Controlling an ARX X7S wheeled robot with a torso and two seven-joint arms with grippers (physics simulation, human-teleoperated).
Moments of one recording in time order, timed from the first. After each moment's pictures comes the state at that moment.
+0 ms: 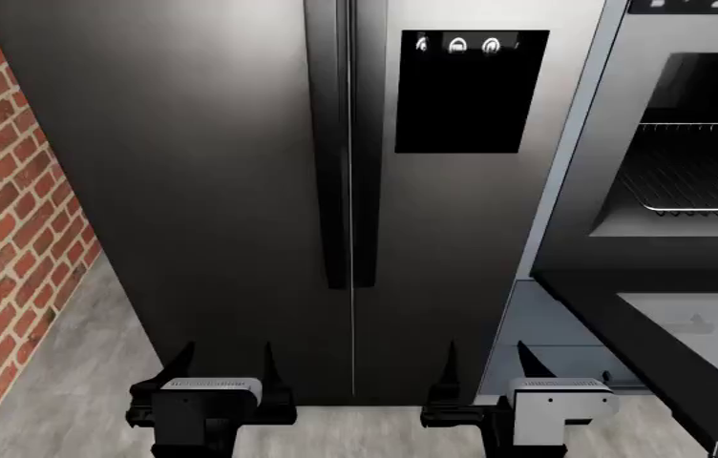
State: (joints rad) left arm 0.00 0.00 0.00 0.00 0.00 0.00 0.00; right arm 0.00 0.00 0.00 0.00 0.00 0.00 0.00
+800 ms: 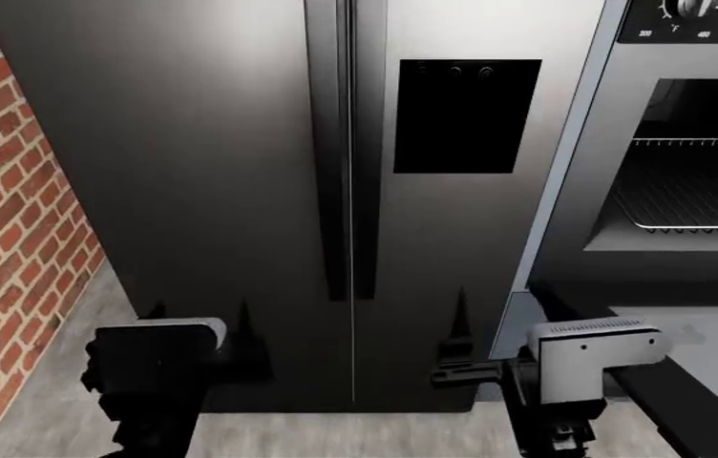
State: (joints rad) left arm -0.07 -0.12 0.00 0.53 -0.21 -0.65 -0.11; right arm 0.05 0.12 -0.08 -0.52 0.04 0.48 0.05
